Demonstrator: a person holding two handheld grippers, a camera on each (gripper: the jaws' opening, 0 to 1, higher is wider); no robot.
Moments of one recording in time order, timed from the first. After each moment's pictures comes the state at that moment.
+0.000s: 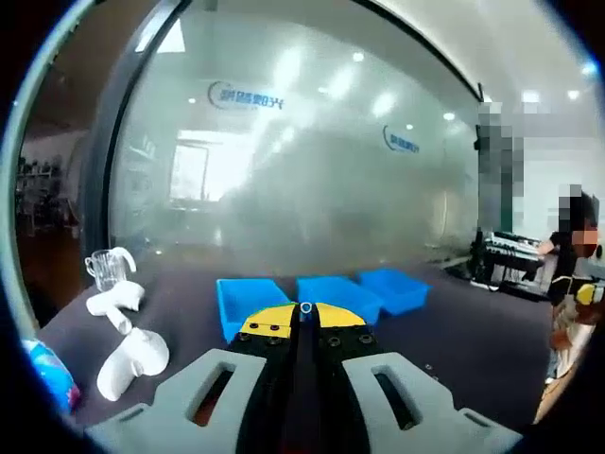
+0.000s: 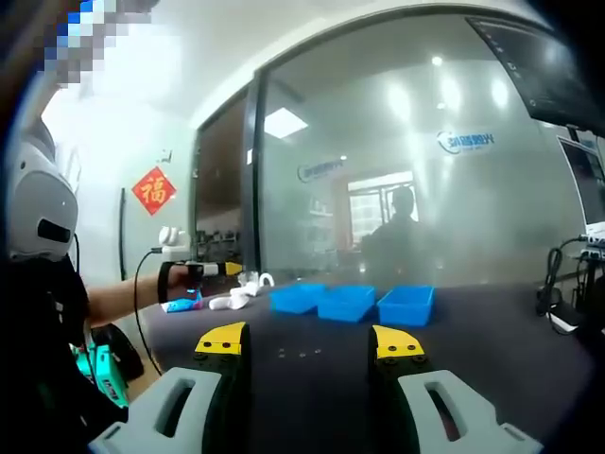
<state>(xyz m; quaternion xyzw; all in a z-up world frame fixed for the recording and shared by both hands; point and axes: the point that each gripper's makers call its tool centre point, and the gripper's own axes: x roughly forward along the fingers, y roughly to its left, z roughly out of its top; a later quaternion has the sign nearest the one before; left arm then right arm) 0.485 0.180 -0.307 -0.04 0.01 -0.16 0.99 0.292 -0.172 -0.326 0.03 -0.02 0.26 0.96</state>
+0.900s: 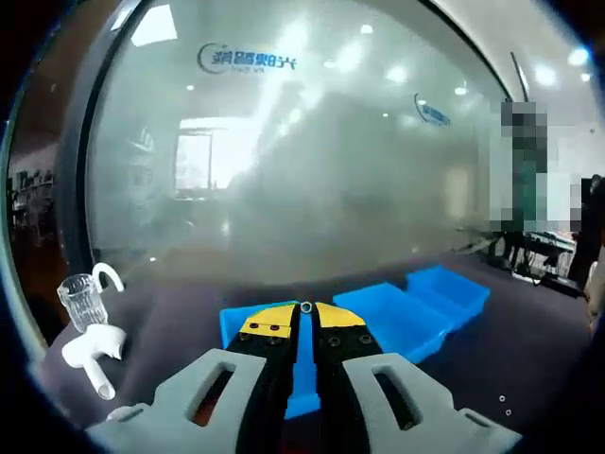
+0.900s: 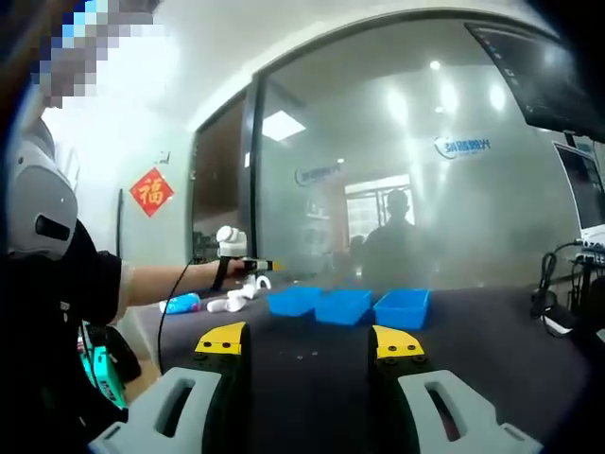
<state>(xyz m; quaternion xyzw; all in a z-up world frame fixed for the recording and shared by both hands) 0.617 0.165 -0.314 0.00 0.06 -0.15 0.99 0.287 -0.176 -0.321 0.03 -0.02 0.25 0.97</state>
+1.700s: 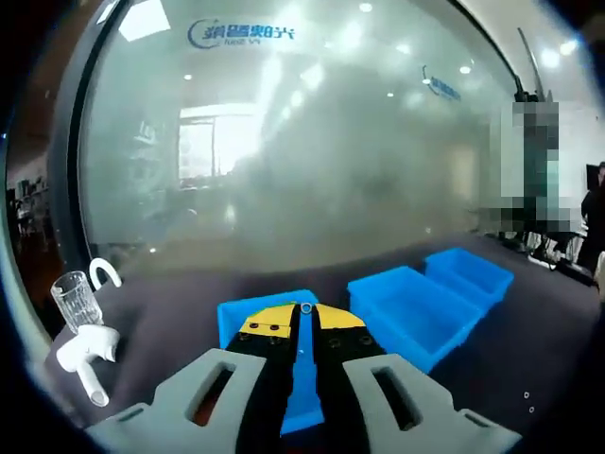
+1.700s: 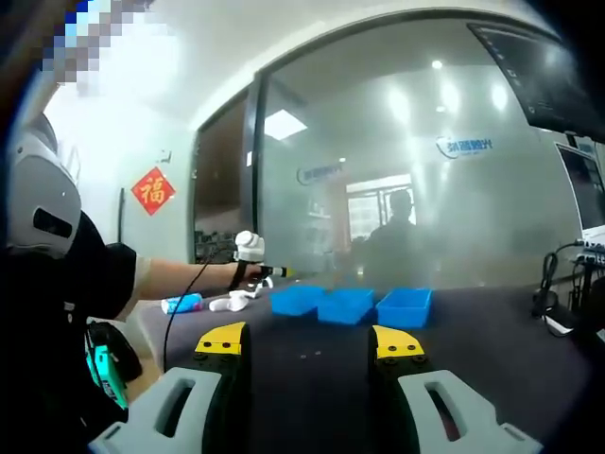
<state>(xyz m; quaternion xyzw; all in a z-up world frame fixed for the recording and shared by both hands) 0.643 0.164 -0.340 0.02 0.10 -0.13 0.99 0.282 -0.169 -0.321 0.03 -0.02 0.26 0.97</state>
